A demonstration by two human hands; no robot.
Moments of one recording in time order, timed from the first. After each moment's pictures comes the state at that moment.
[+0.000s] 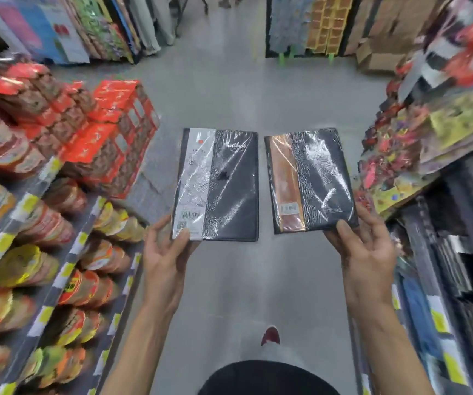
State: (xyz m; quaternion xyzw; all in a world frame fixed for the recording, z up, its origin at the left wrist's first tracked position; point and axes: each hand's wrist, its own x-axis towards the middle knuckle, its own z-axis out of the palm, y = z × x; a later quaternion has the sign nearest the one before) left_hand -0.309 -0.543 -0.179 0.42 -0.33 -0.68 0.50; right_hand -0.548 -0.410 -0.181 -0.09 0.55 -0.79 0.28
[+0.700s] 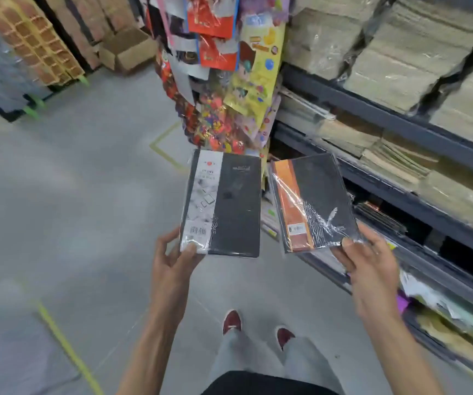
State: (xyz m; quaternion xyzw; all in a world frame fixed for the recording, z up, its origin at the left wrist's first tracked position) left_hand -0.585 -0.686 -0.232 0.25 -0.56 -0.79 0.06; right_hand -0.603 -0.394 -0.226 0.28 0.55 -0.78 -0.07
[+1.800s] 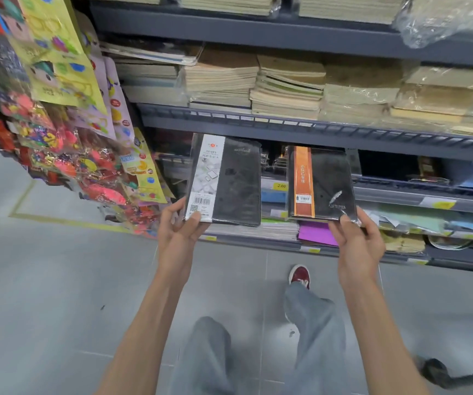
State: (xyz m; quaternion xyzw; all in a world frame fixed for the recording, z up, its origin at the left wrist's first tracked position) left_hand -0.731 -0.560 -0.404 0.06 -0.55 -0.81 -0.18; right_hand -0.587 -0.317 -0.392 0.47 0.40 -0.70 -0.37
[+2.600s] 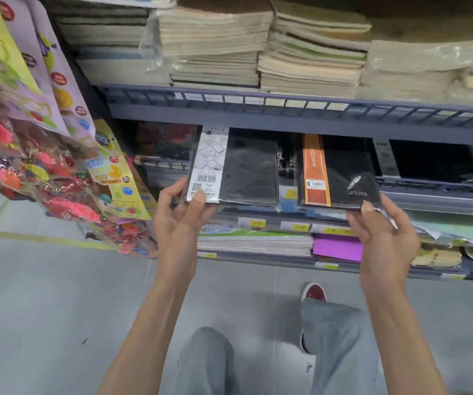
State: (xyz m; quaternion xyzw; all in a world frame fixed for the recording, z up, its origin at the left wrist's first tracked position) left_hand -0.794 -0.507 -0.452 -0.02 -0.56 -0.82 -0.11; right_hand -0.649 -0.295 -0.450 0.41 0.46 -0.67 -0.42
